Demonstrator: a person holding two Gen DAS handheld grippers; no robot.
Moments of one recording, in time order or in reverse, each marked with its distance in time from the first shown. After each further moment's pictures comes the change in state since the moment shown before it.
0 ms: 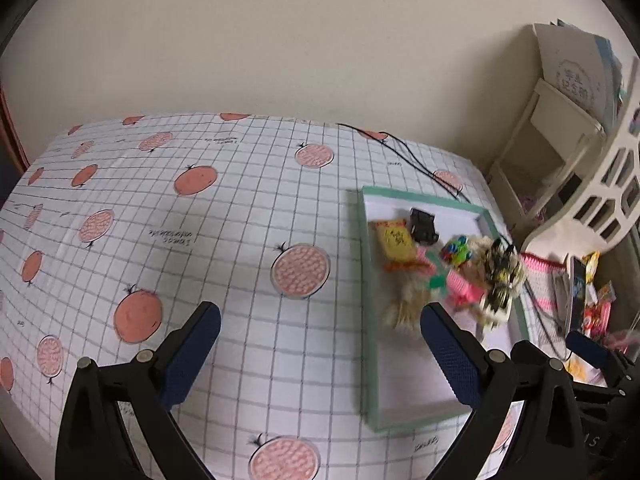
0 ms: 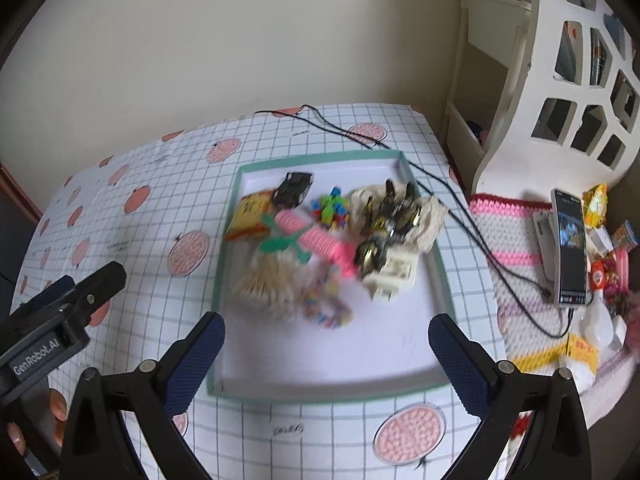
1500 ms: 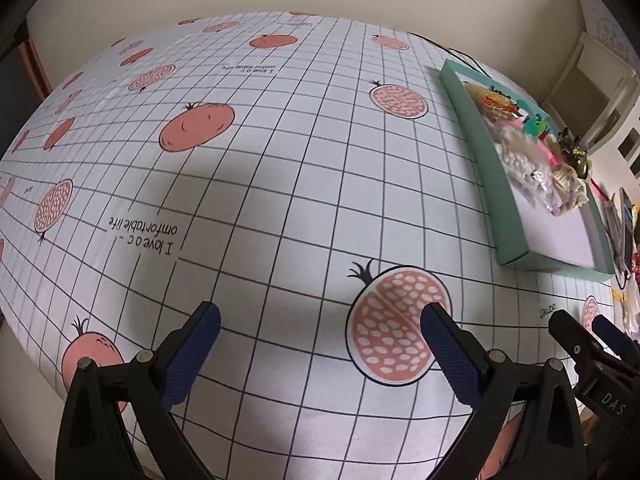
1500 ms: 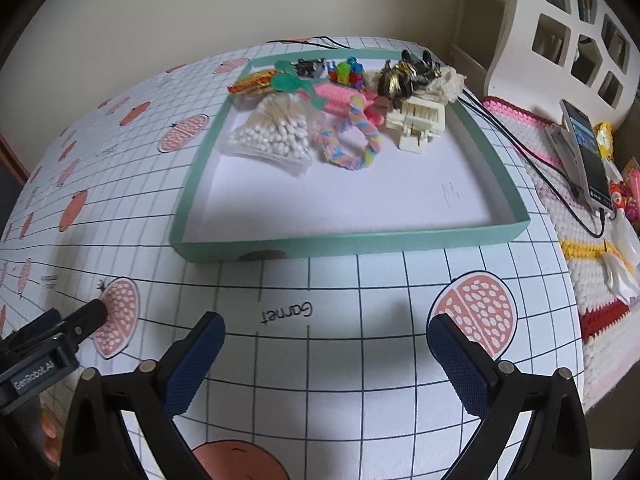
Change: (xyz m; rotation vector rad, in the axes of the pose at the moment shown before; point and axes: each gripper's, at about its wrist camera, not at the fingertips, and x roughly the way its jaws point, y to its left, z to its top) left arm 0.034 0.071 -0.142 -0.054 0.167 0.107; right arm 0.051 0.016 -0.125 -0.012 0.048 -0.029
